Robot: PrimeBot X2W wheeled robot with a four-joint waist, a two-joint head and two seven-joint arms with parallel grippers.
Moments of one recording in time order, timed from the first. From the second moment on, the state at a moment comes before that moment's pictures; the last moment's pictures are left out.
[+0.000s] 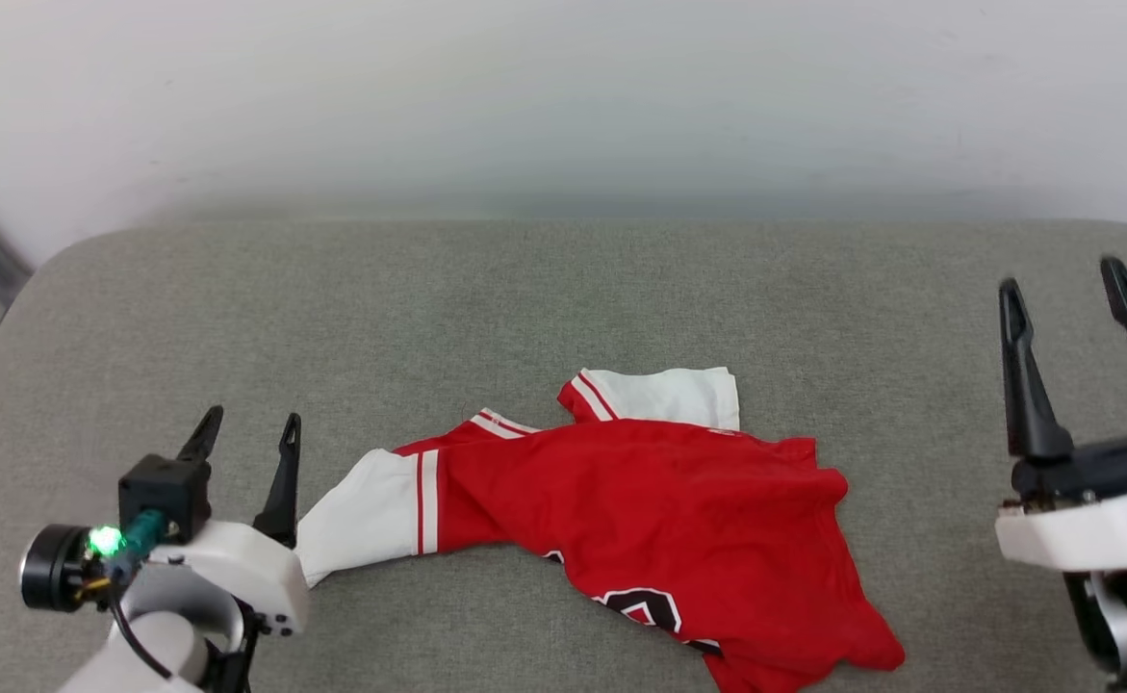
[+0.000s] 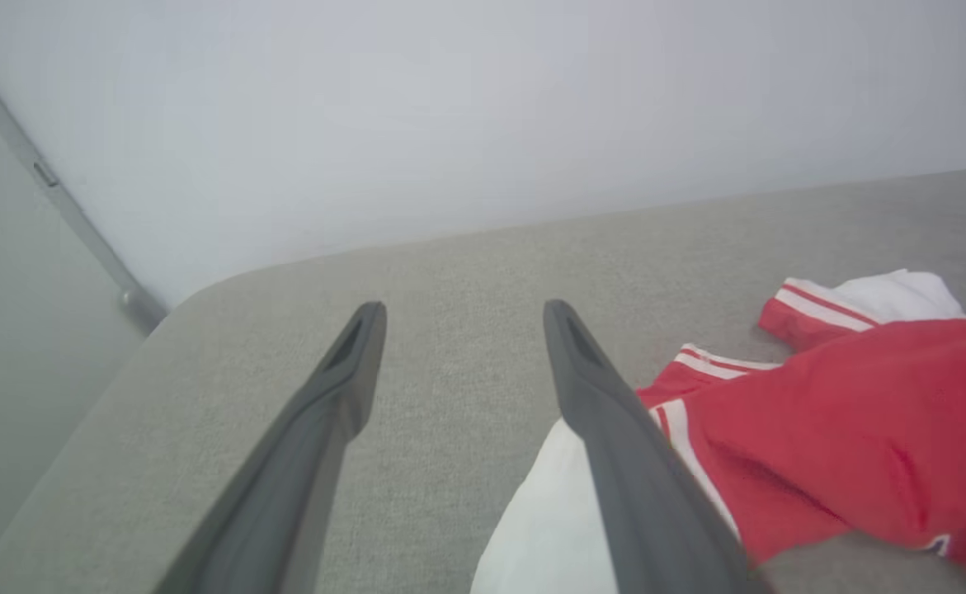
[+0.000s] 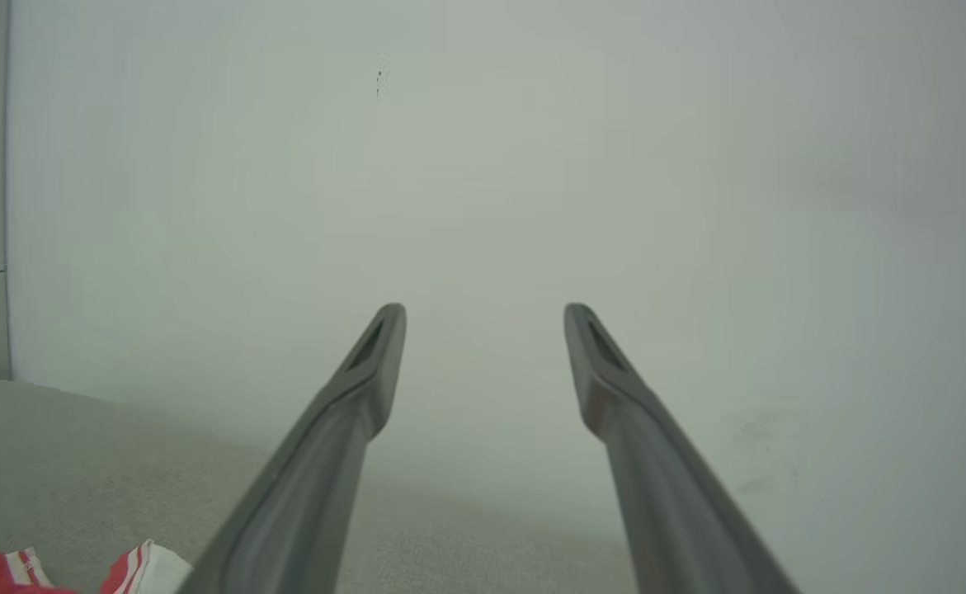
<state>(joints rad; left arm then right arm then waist) -0.32 0.65 -0.66 0.22 -0.72 0.33 -0.26 -0.15 -0.19 -0.04 -0.10 0.05 0.13 -0.26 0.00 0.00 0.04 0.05</state>
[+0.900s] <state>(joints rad) -0.14 0.27 -0.28 -0.03 -0.22 0.33 -0.26 -1.05 -0.66 1.01 0.25 0.76 0.13 0.61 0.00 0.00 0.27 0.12</state>
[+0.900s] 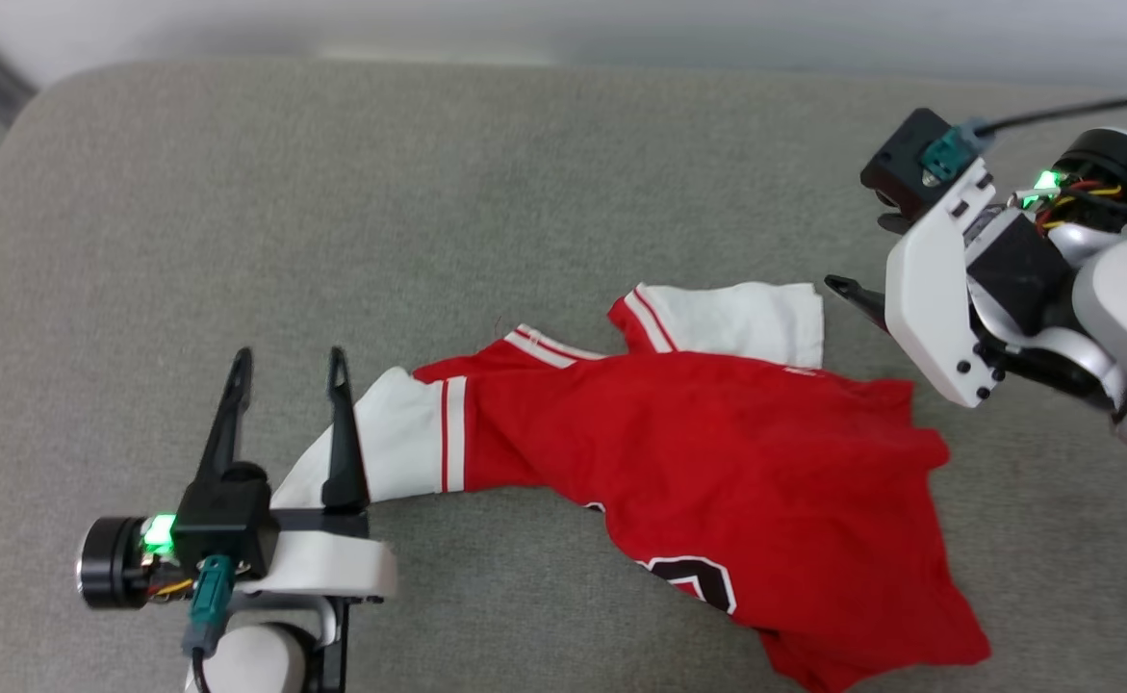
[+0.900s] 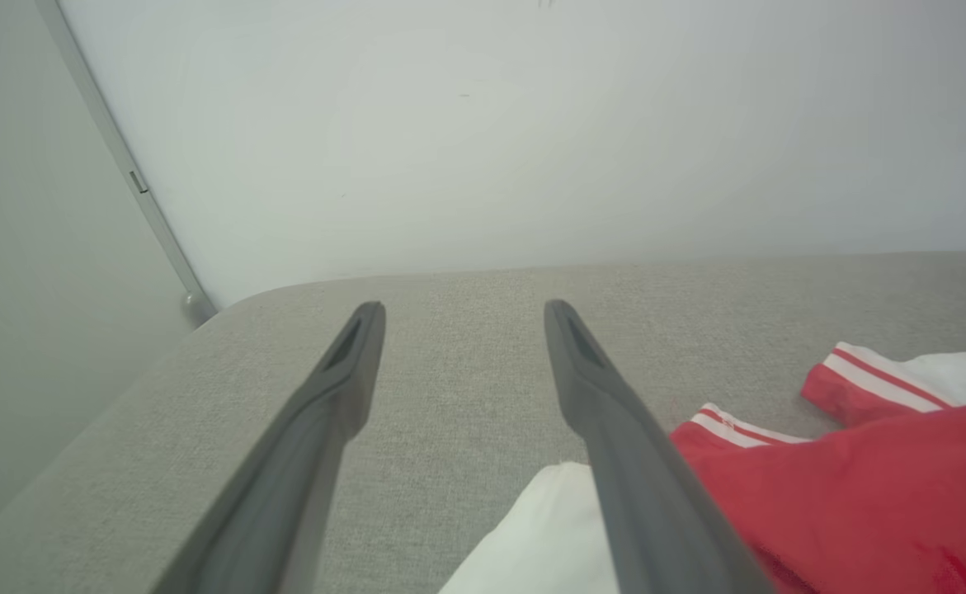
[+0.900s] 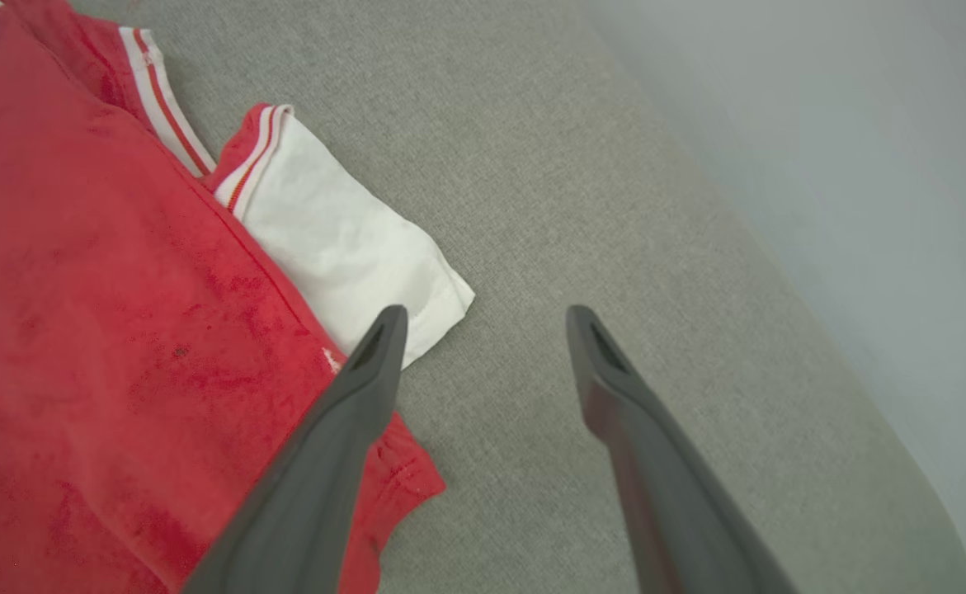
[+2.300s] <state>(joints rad) -0.03 0.09 -0.10 -0.01 -0.07 0.17 -0.26 -1.10 -0.90 1.25 0.21 1.04 0.13 0.30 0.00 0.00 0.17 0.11</state>
